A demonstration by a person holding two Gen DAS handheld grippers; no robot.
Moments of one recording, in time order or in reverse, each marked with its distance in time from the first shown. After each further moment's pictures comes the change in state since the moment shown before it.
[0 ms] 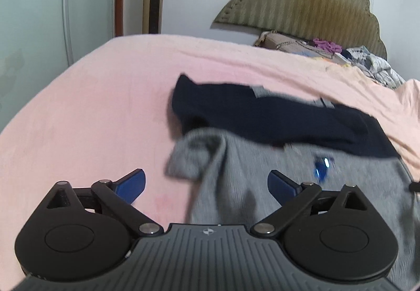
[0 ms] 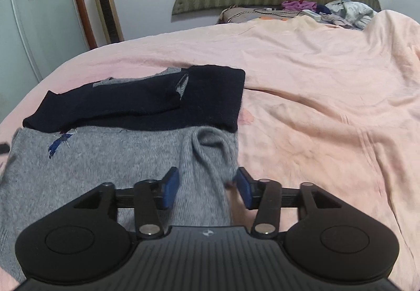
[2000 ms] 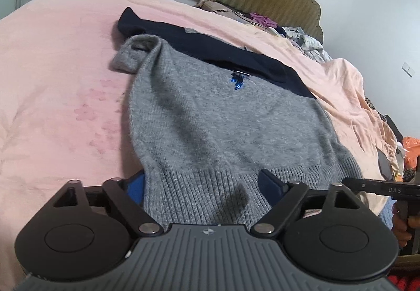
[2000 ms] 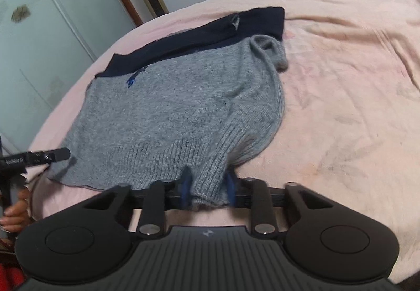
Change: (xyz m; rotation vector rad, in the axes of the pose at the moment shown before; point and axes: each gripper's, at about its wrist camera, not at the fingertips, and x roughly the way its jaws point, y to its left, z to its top) left arm -0.050 0.011 -0.078 -0.040 0.140 -0.372; right arm -0.061 0.006 -0.085 0.062 0.135 0.283
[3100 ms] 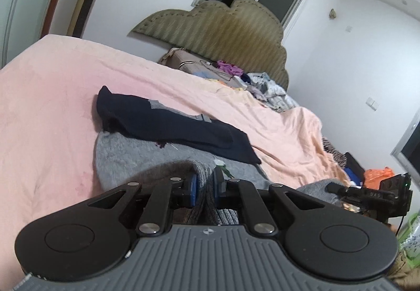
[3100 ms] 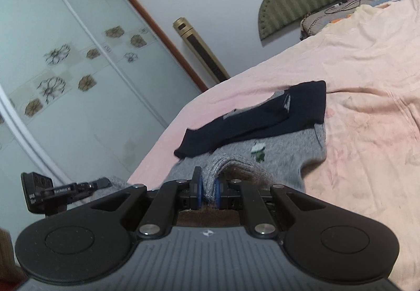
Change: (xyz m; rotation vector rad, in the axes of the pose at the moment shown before) left arm -0.102 -0.027 0.064 -0.005 -0.188 -0.147; right arm -0.096 -0.022 0.058 0.102 -0.248 0.346
